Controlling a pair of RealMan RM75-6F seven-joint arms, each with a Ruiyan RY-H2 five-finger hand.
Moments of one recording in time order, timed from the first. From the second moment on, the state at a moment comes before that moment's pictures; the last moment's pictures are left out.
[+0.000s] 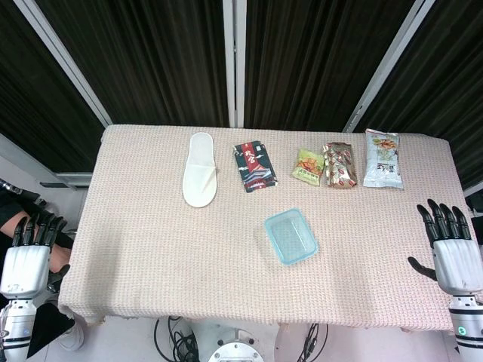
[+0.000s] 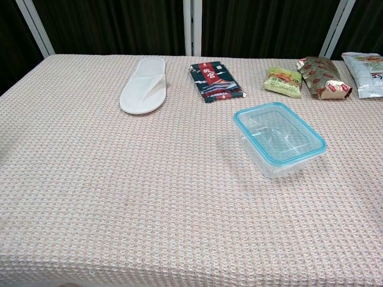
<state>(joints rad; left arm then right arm) -0.09 -1.19 -0.05 -1.66 1.47 1.53 0.35 0.10 -1.10 0.05 -1.66 -1.51 1.57 -0.15</state>
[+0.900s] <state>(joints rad) -0.08 -1.20 -0.05 -1.63 1.48 1.54 0.28 0.33 -1.34 0.08 -1.45 -1.60 1.28 -0.13</state>
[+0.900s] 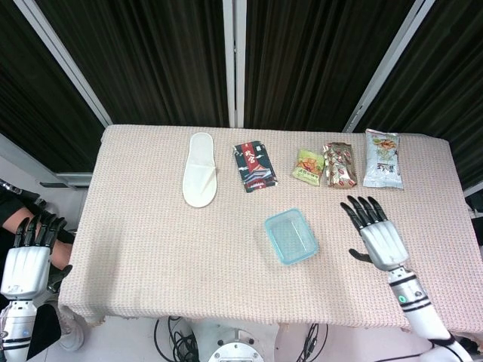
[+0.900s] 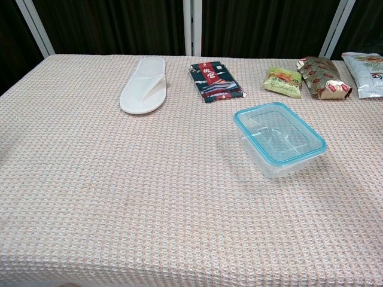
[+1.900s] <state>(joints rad) -0.06 -1.19 -0.04 -1.62 1.50 1.54 0.23 0.68 -1.62 0.08 -1.48 -1.65 0.96 -0.03</state>
